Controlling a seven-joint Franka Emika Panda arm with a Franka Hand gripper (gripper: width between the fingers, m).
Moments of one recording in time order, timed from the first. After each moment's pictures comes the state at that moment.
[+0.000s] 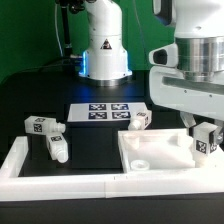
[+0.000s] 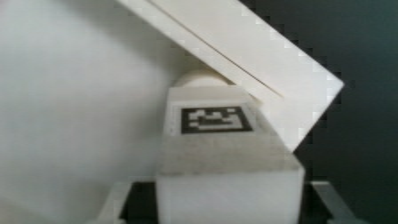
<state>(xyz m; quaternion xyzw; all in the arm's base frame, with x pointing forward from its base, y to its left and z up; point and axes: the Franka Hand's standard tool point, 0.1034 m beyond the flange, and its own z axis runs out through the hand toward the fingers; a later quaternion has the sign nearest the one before) 0.645 0.101 0.077 -0.85 0.52 0.00 0.06</state>
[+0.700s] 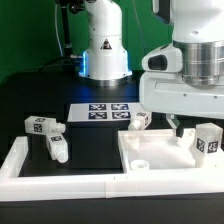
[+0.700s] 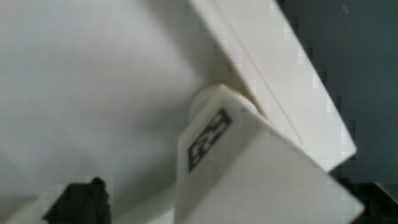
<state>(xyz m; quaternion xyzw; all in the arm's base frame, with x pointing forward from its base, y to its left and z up) 0.642 0.105 0.075 -0.97 0.25 0.01 0.05</state>
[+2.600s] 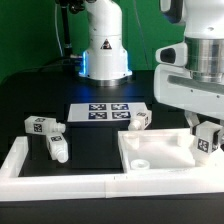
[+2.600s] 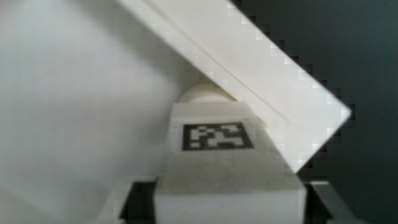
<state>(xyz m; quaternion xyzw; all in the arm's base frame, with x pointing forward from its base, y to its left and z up) 0.643 0.108 0.073 -0.82 0.57 0.00 0.03</state>
